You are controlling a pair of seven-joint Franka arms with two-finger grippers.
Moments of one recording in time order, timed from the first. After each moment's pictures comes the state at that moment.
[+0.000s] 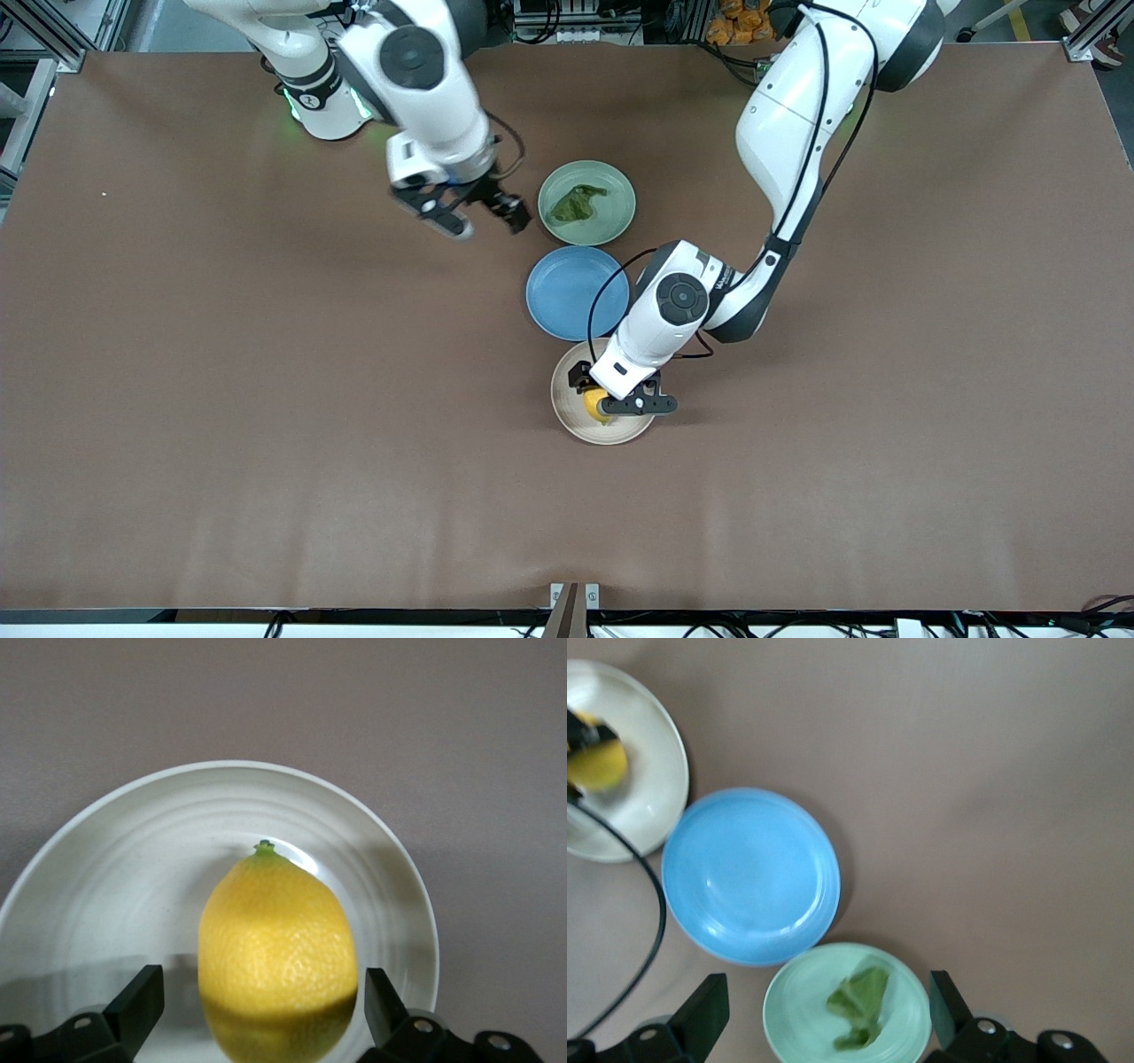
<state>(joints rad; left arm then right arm) -0.53 0.90 -0.12 -1.43 -0.11 2.60 -0.58 0.05 0.14 0.80 -2.05 0.01 2.22 1.49</state>
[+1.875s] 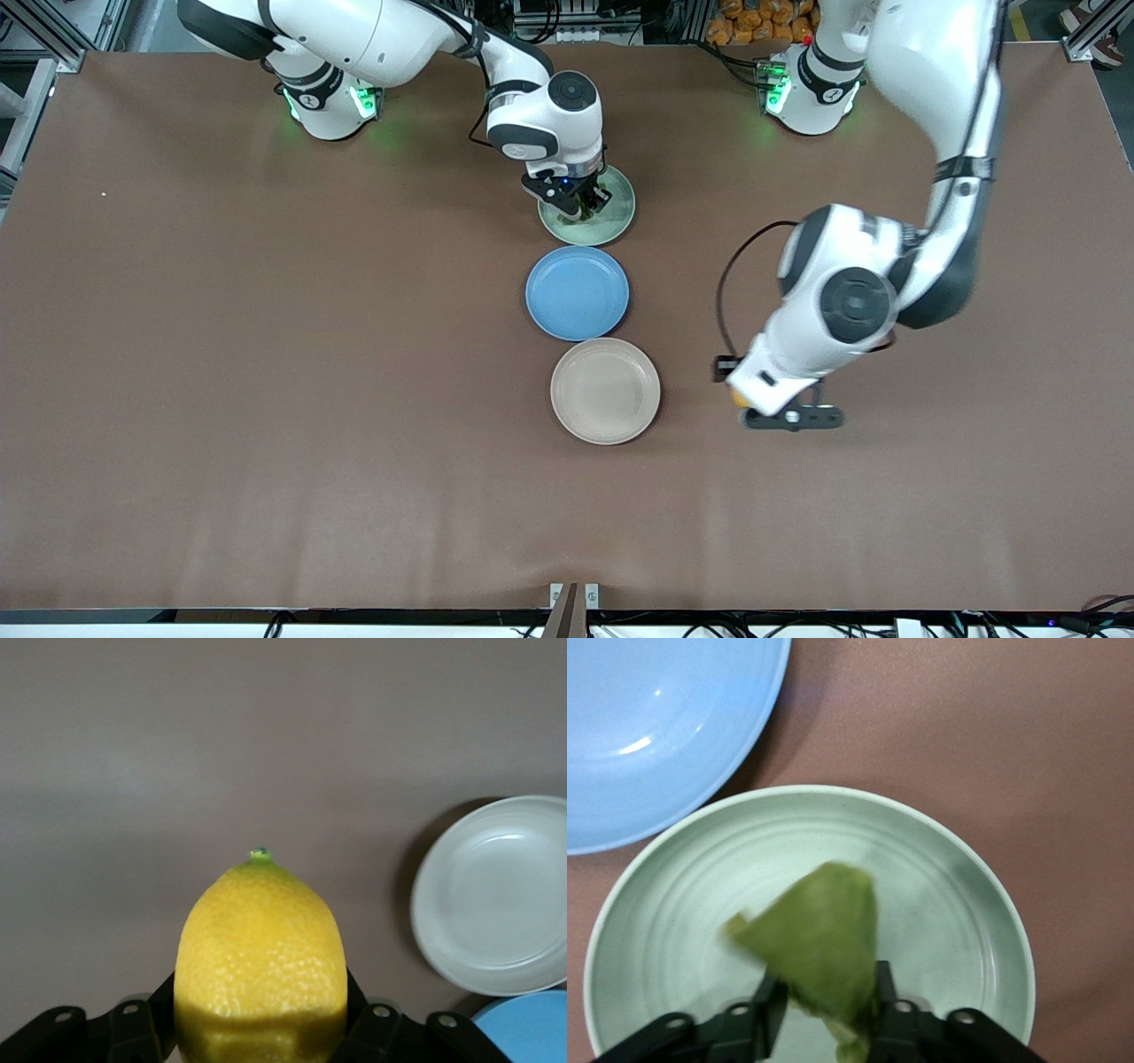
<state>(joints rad) -0.33 0.55 -0.02 -1.42 0.01 1.92 -0.35 0.34 0.72 0.80 -1.98 -0.67 2.38 2.15</state>
